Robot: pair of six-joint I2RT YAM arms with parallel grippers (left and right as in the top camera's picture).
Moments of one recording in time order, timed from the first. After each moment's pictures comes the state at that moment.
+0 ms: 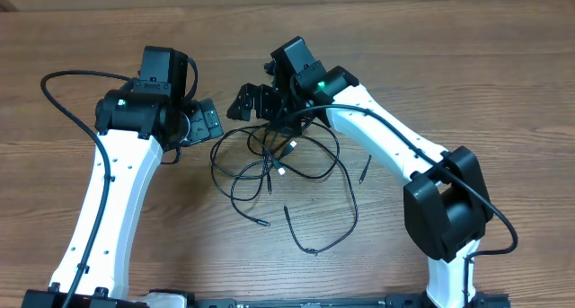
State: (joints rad) left arm -0.13 1.49 1.42 -1.17 -0.11 -0.47; right arm 0.60 2.06 1.71 -0.65 -0.53 0.77
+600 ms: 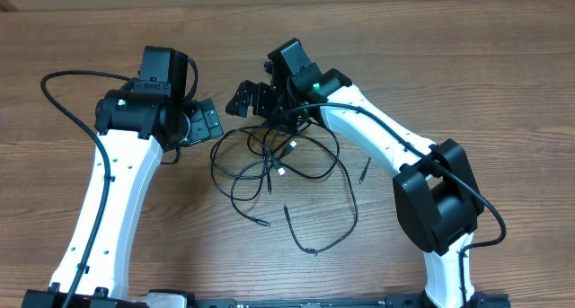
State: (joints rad) left arm -0.13 1.49 1.42 -1.17 -0.11 -0.47; right arm 0.60 2.11 1.70 -0.57 -0.51 0.82
